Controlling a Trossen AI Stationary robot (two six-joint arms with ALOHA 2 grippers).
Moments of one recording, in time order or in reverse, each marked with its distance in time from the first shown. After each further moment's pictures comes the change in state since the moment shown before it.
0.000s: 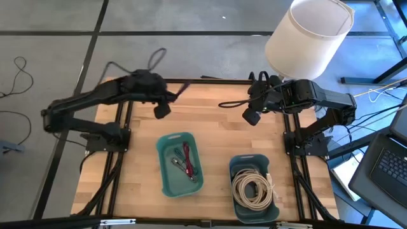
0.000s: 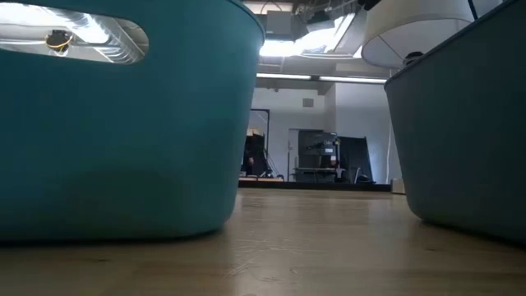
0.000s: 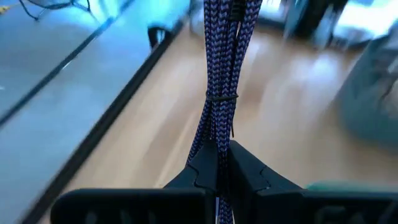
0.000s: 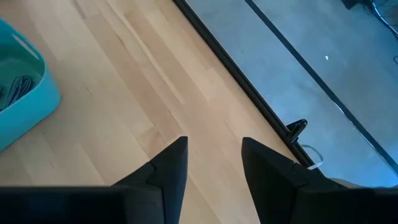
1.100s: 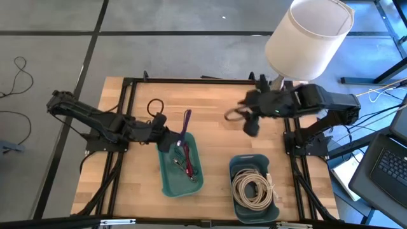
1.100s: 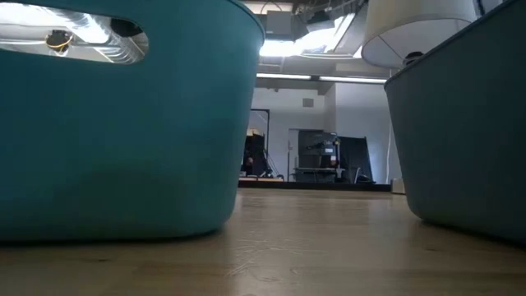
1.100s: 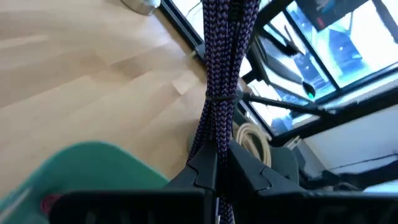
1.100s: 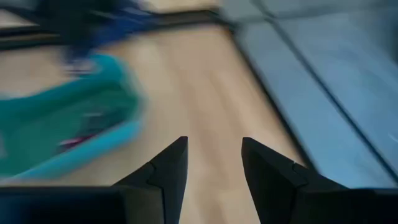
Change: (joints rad) left arm -0.679 -0.028 -0.259 0.413 -0.424 -0.989; right arm 0.074 -0.024 0.001 0.290 -0.114 -0.242
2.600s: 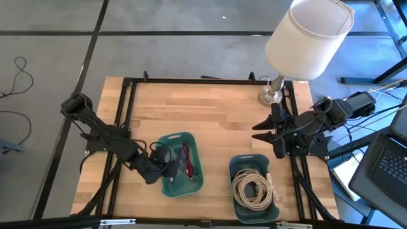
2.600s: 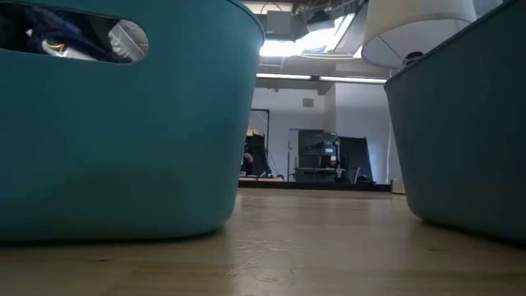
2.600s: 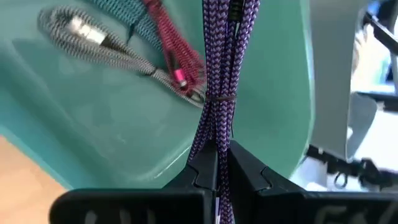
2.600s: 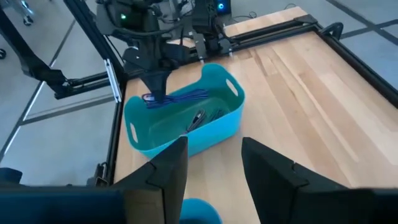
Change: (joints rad) left arm -0.322 0.319 0.000 -0.146 0.057 -0.879; right arm 0.311 -0.398 -0.509 0.357 -0.062 0.238
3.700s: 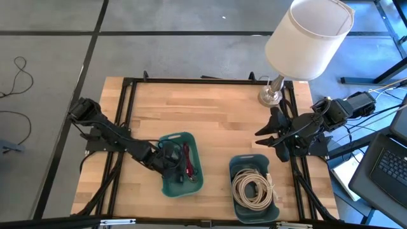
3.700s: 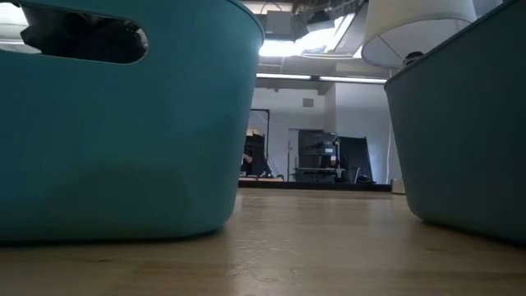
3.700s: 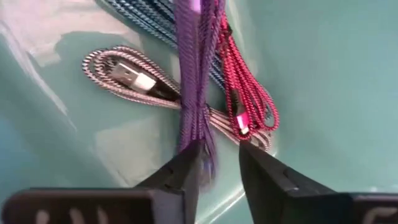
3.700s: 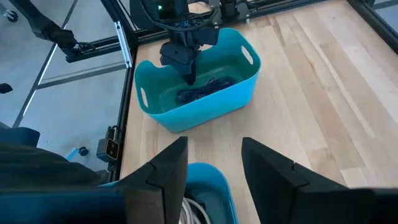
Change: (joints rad) left arm 0.130 0.160 0.000 -0.017 0.124 0.031; right arm 0.001 -0.001 0.000 -0.095 -0.116 0.001
